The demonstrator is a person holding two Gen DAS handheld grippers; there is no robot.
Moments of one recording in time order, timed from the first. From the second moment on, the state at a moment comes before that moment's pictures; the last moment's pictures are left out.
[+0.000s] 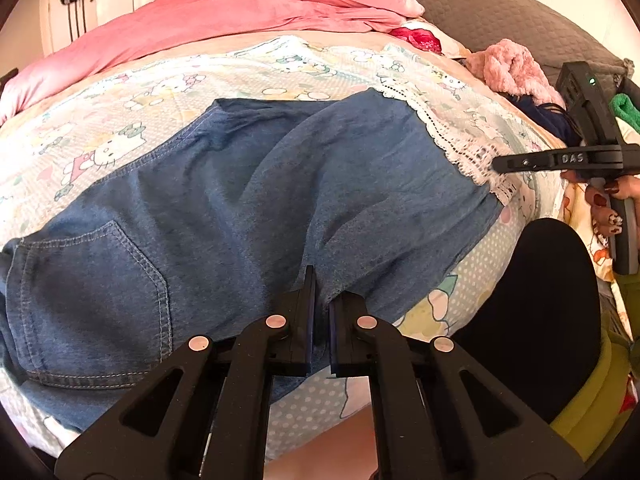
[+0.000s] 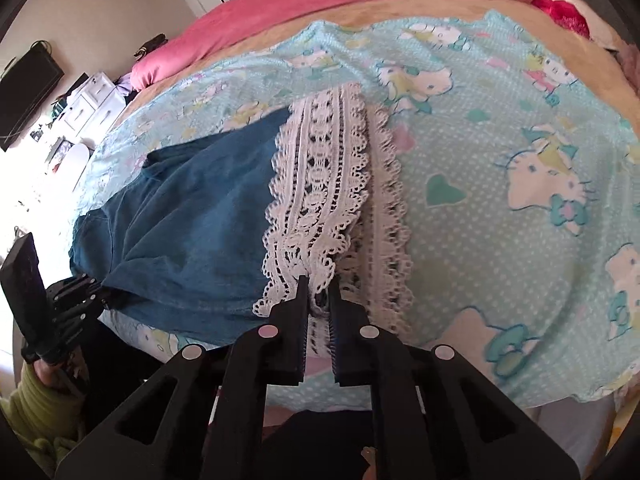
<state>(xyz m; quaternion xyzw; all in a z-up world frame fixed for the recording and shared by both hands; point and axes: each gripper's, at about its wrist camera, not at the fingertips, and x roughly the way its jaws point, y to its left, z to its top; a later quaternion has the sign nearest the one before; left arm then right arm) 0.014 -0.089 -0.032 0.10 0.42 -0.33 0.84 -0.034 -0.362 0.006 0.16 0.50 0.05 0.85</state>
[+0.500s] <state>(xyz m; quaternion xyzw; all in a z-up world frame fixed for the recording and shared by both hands) 0.006 -0.092 -0.041 0.10 0.44 -0.36 0.82 -0.056 -0.382 0.007 0.13 0.51 0.01 0.85</state>
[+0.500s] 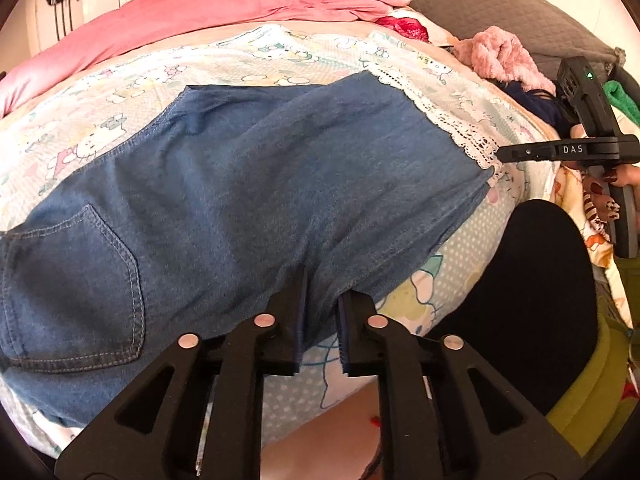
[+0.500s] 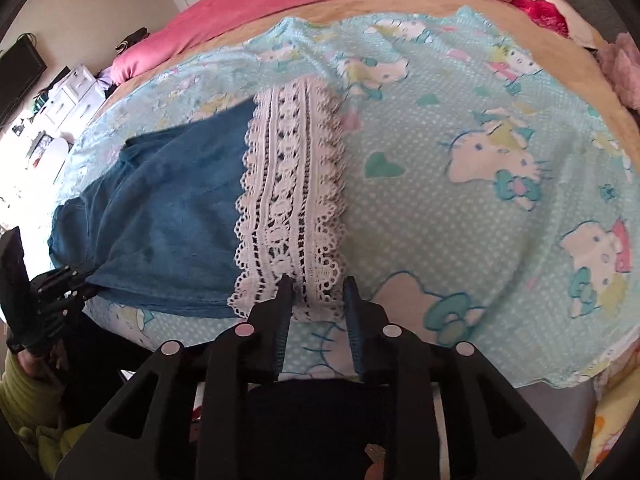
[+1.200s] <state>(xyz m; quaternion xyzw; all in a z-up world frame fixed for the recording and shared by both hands) 0.059 0.131 -0.005 -0.11 0.44 -0.08 0.89 0.008 -0.307 0.010 0.05 0.53 0.09 0.84</state>
